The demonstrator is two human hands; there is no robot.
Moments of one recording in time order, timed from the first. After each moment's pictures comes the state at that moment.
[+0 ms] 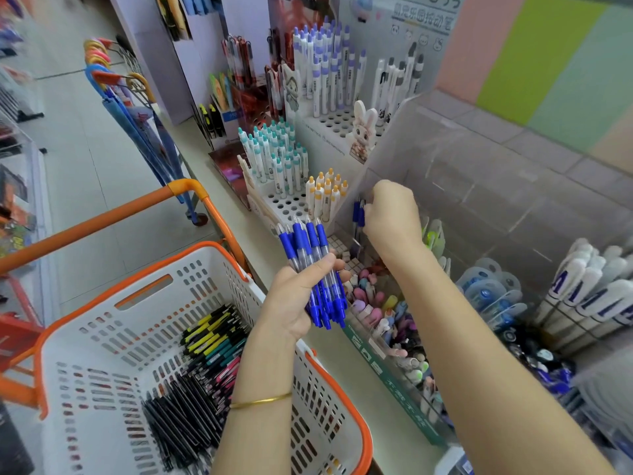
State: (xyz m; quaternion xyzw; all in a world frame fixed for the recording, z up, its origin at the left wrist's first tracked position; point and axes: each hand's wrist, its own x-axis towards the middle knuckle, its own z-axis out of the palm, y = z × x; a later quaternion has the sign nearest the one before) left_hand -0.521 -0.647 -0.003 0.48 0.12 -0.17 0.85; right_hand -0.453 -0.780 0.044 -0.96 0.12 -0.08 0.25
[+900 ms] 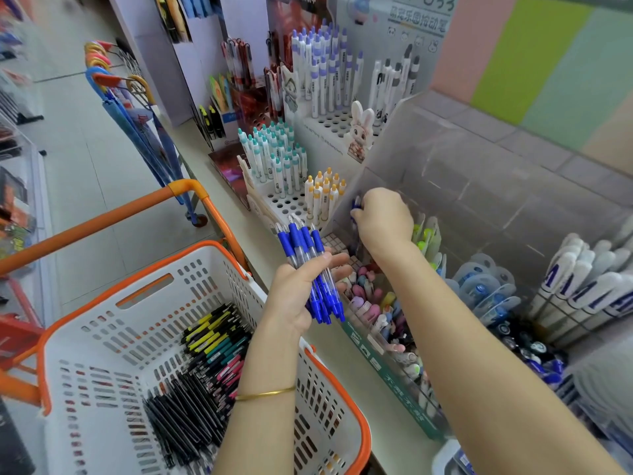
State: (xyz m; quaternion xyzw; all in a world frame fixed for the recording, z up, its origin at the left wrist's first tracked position) left_hand -0.520 -0.651 -0.007 0.51 0.15 -0.15 0.83; right_hand -0.450 -0.776 0.033 -0.97 0.11 -0.06 0.21
